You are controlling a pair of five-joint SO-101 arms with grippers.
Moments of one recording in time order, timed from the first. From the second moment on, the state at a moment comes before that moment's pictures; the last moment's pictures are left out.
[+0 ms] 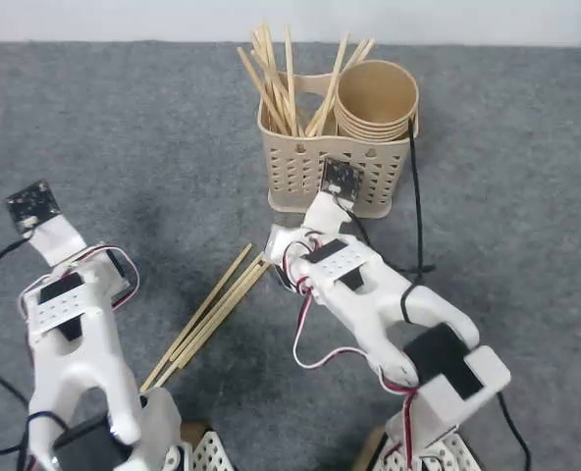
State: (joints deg) left arm -34.6 -23.7 63.5 34.6 9.7; right arm -37.5 7.9 37.1 22.9 -47.7
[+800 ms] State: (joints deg) left arm -34.6 -23.7 63.5 34.6 9.7; right arm -39.2 14.4 20.3 49.6 -48.0
